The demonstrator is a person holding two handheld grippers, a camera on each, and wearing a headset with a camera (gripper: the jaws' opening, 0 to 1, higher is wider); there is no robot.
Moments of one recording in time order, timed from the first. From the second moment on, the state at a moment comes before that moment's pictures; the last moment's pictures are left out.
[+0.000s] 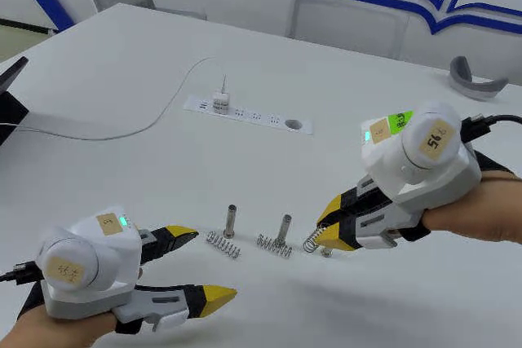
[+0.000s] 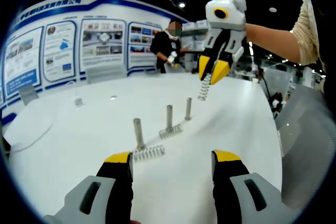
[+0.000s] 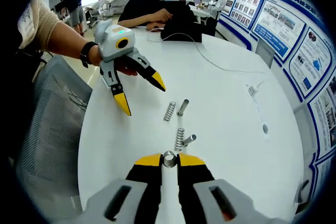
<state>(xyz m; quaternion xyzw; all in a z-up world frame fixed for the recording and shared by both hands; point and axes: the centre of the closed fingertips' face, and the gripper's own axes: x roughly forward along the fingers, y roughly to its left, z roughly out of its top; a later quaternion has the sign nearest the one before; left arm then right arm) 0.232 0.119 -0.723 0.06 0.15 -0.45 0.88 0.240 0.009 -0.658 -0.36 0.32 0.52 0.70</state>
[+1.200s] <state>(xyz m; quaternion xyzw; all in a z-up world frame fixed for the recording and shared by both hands) 0.238 0.125 -0.722 0.05 0.16 -0.44 0.88 0.283 -0.029 -0.683 -0.38 0.39 0.47 0.69</state>
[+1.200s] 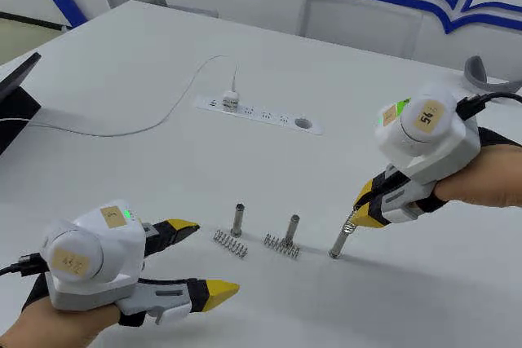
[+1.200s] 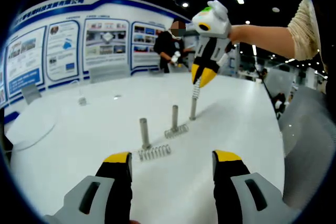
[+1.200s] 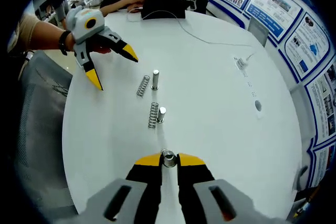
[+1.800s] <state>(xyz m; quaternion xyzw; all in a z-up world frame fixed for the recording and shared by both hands) 0.238 0.122 -0.722 0.05 0.15 -0.45 0.88 0.286 -0.031 -0.712 -0.38 0.42 0.47 0.68</state>
